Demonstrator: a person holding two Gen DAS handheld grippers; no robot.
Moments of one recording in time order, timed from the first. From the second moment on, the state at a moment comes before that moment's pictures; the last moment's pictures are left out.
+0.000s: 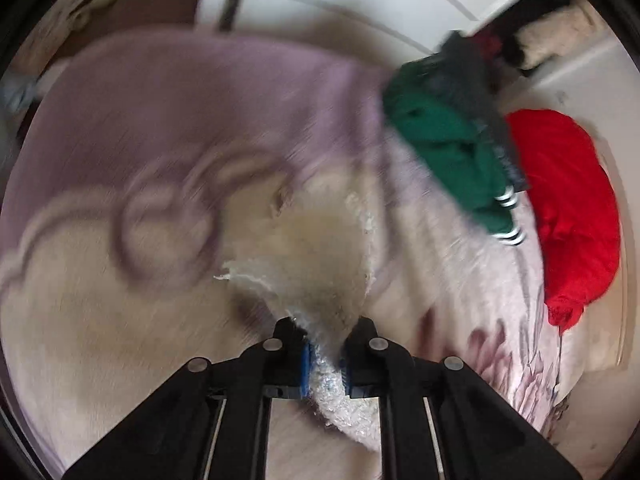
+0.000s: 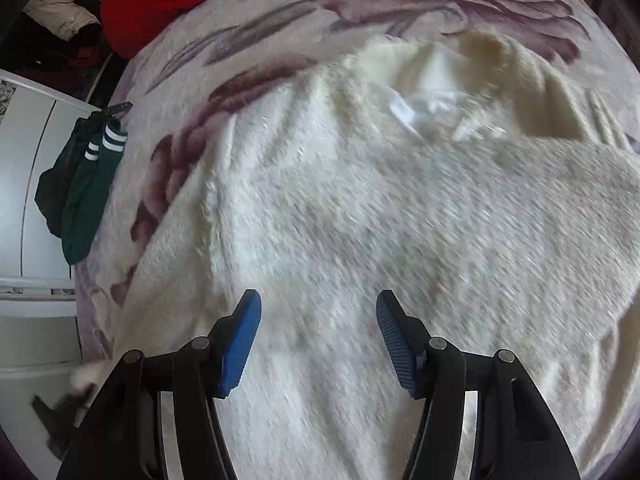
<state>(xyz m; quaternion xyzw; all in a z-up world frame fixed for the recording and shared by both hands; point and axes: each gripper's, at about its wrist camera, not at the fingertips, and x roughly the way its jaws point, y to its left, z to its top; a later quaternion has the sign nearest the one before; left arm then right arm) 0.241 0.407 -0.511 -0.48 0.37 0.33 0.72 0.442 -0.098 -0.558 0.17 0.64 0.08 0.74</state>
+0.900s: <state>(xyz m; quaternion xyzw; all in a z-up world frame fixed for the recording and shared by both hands) 0.452 -0.079 -0.414 -0.04 0.40 -0.10 0.91 0.278 -0.378 -0.588 0.43 0.58 -0.07 0.68</state>
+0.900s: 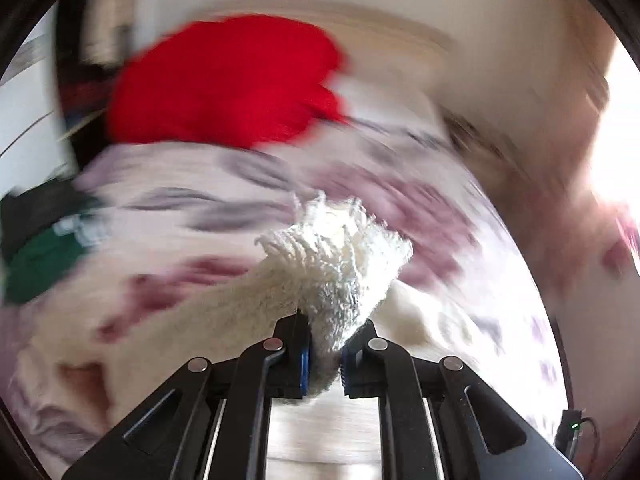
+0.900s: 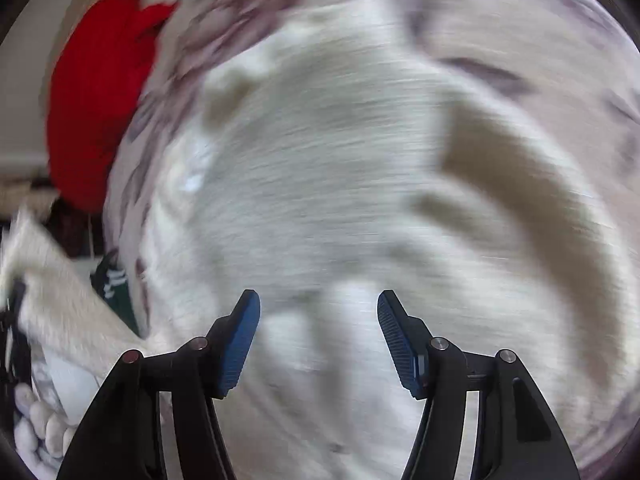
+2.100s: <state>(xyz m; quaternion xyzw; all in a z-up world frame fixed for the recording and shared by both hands) 0.464 0.041 -0.540 0.05 0.57 0.13 0.81 0.449 -0.386 -0.565 0.29 0.64 0.09 0.71</state>
